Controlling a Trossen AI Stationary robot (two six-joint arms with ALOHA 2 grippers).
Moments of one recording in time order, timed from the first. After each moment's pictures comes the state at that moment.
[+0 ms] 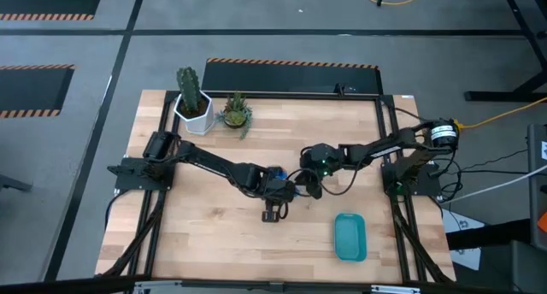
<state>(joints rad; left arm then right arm) -0.21 2.00 1.49 -0.57 -0.11 -0.15 -0.05 1.64 0.60 0.32 -0.27 0.31</state>
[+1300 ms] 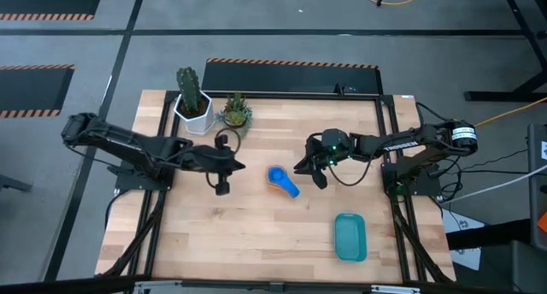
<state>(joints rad) -0.18 1.09 0.78 -0.31 -0.30 -0.13 -0.14 1.44 0.60 0.31 -0.35 0.23</state>
